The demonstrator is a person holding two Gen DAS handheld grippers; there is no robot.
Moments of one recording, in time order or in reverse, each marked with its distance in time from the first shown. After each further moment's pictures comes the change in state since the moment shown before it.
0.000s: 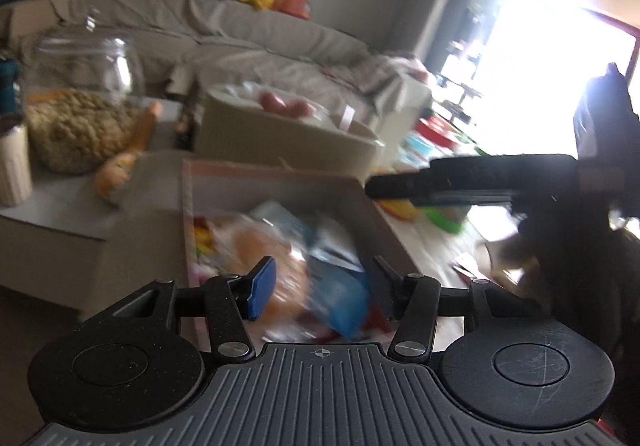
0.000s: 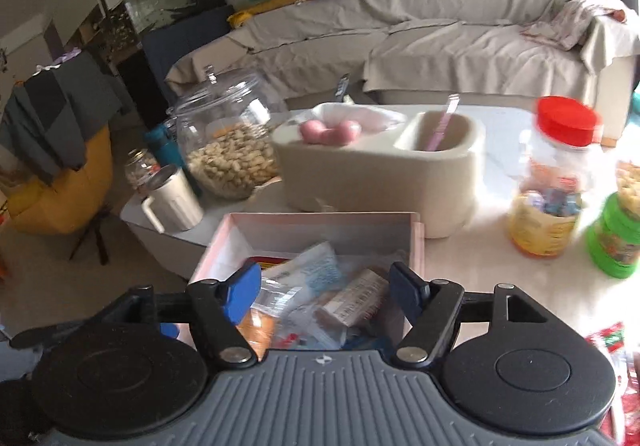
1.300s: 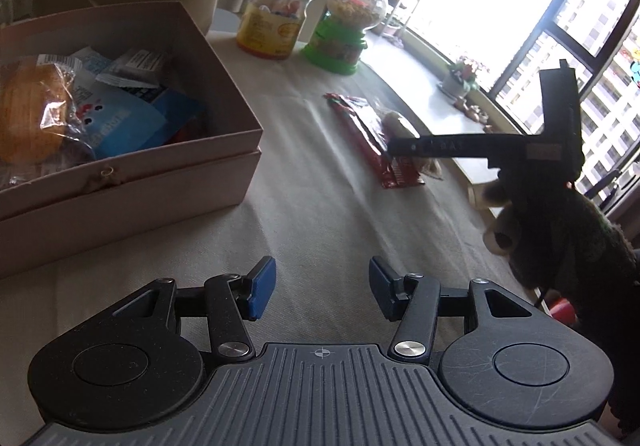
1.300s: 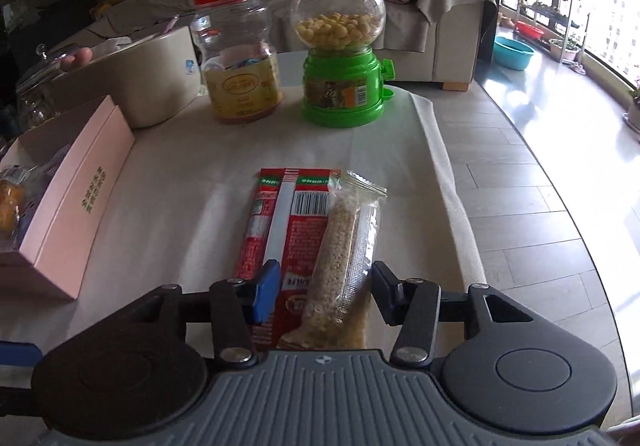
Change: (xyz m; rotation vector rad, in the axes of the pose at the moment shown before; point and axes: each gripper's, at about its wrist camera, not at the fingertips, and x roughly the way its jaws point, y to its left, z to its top) left arm 0.066 -0.094 -0.080 0.122 0.338 -0.181; right arm -0.058 -0.166 -0.129 0.129 0.057 -0.361
